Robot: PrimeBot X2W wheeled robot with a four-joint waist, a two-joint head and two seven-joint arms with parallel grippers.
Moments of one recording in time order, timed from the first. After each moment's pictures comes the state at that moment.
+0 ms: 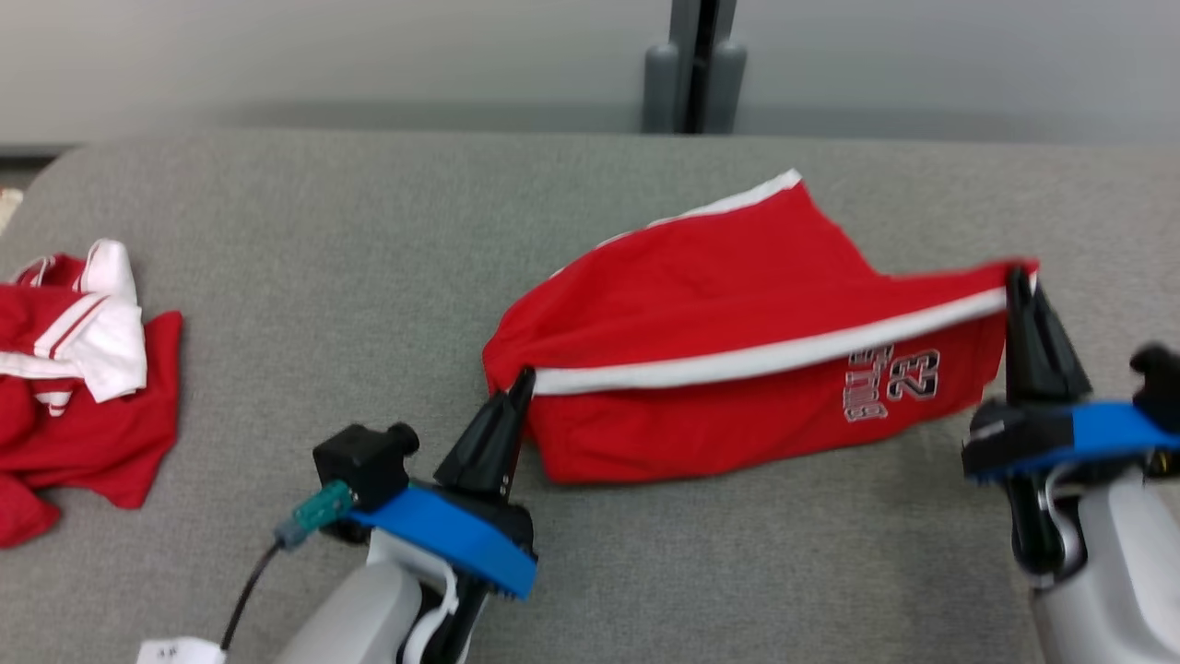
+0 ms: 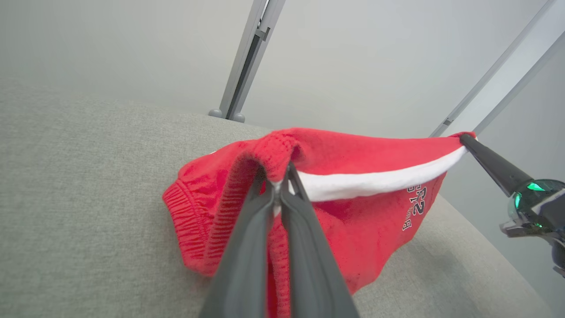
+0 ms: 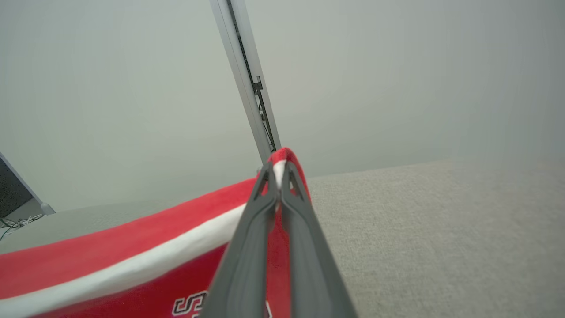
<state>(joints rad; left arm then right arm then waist) -0.32 0.19 -0.60 0.36 -0.74 -0.13 -0.26 -0.34 -0.15 -0.06 0.39 0.38 0.13 -0.26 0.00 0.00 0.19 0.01</state>
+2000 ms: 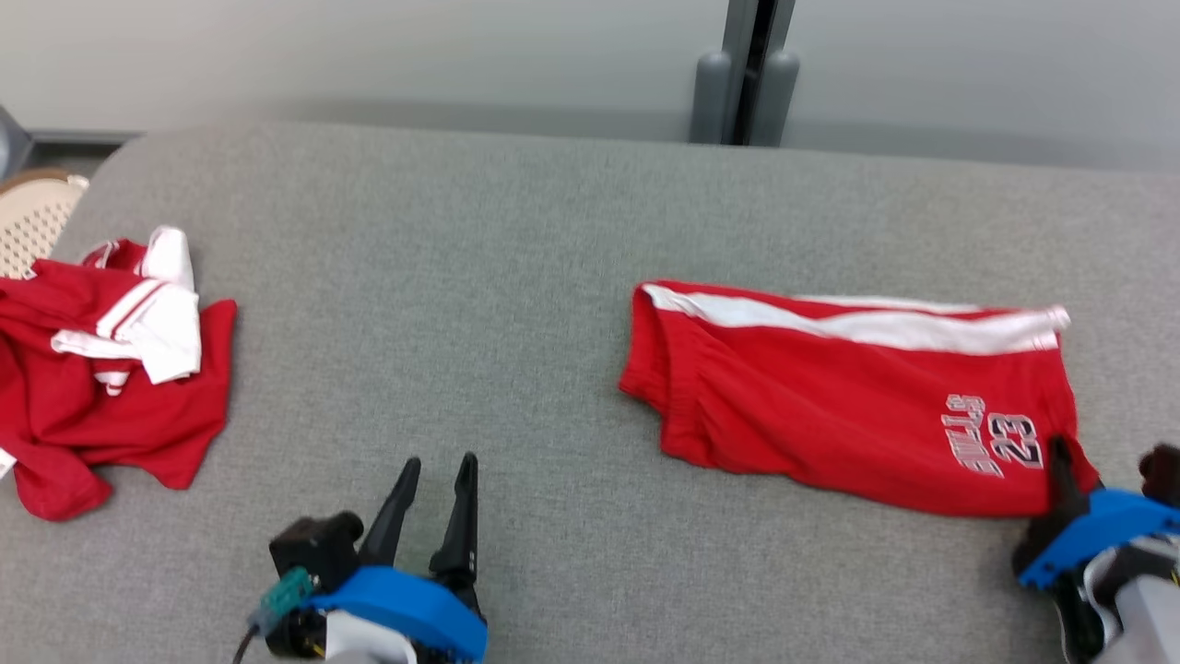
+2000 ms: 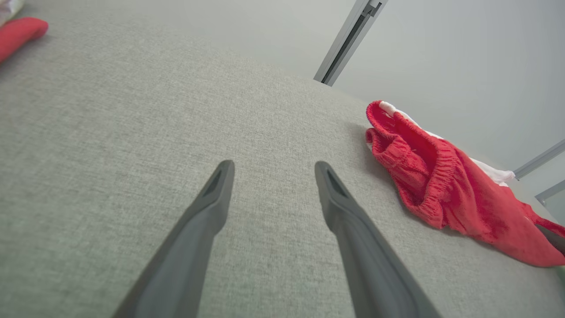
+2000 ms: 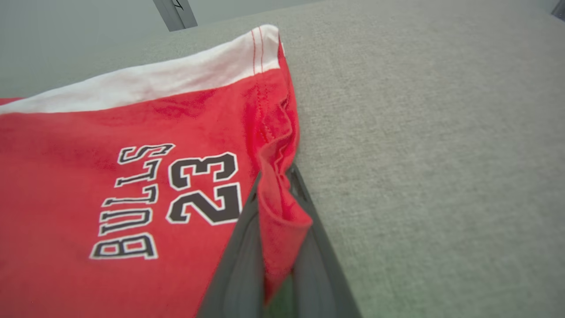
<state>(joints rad) -0.20 0.09 -0.34 0.52 -0.58 -0.13 -0.26 -0.49 -0.23 -0.15 1.05 0.28 0.13 -0.26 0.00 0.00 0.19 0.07</state>
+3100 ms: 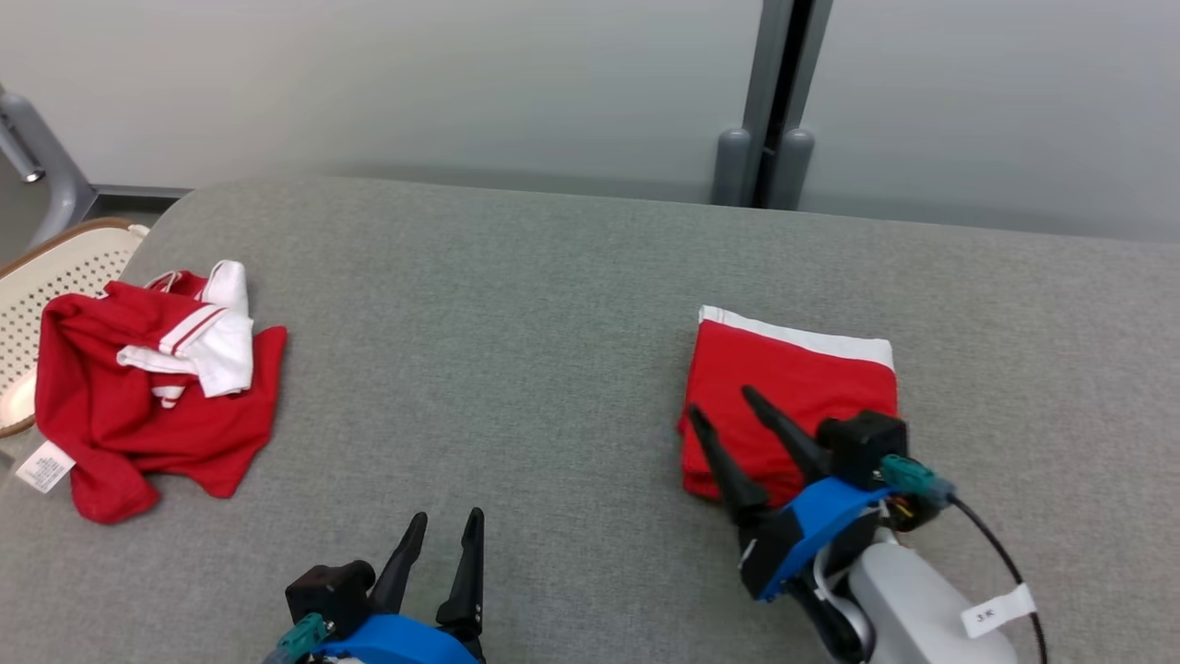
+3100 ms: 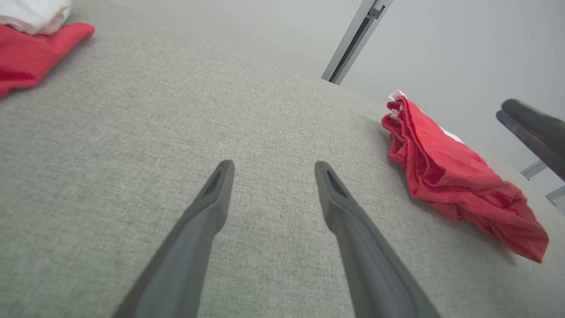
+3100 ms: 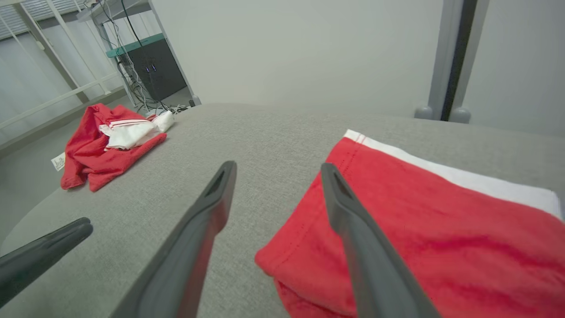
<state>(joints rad) -0.11 0.07 -0.33 0.55 -0.54 -0.13 -0.26 -0.45 -0.06 0.45 0.69 0.41 0.13 -0.26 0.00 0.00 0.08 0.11</state>
